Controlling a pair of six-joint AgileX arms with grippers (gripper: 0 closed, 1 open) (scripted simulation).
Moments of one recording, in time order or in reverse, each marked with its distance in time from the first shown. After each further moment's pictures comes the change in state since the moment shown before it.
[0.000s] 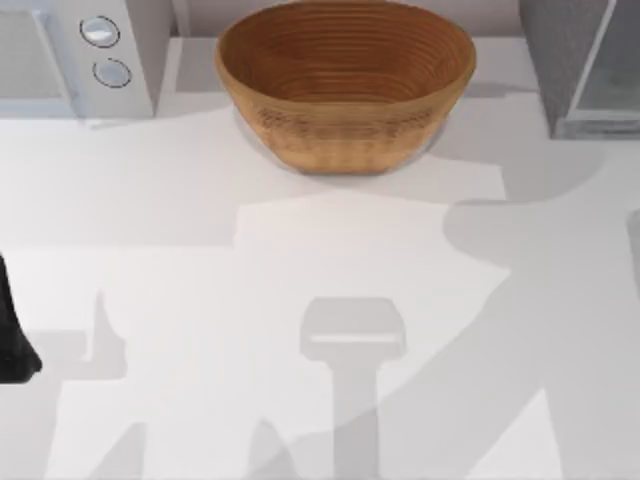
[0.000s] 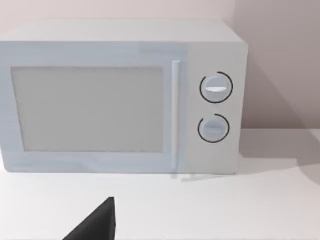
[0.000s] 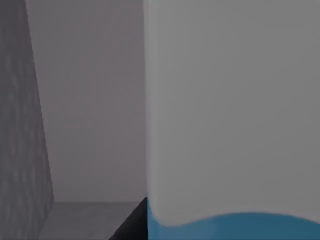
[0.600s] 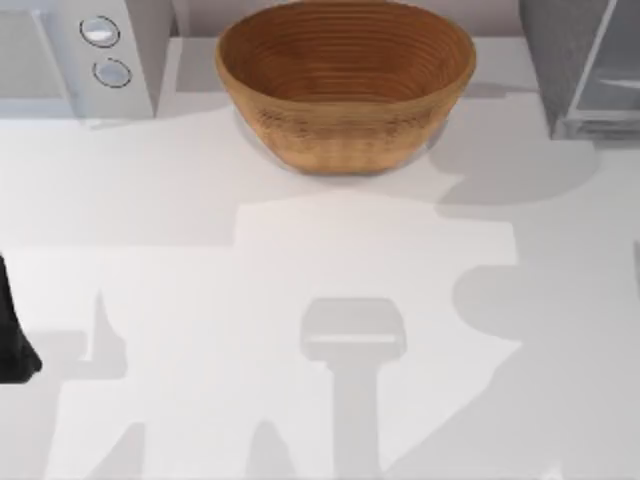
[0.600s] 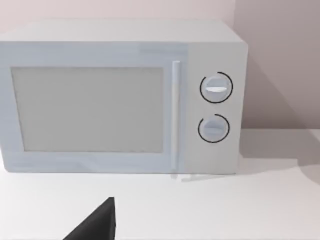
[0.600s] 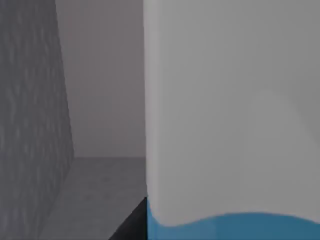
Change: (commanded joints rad) left arm 0.000 0.000 0.000 0.000 0.000 0.000; right arm -0.029 -0.191 -0.325 0.117 -0.033 0.004
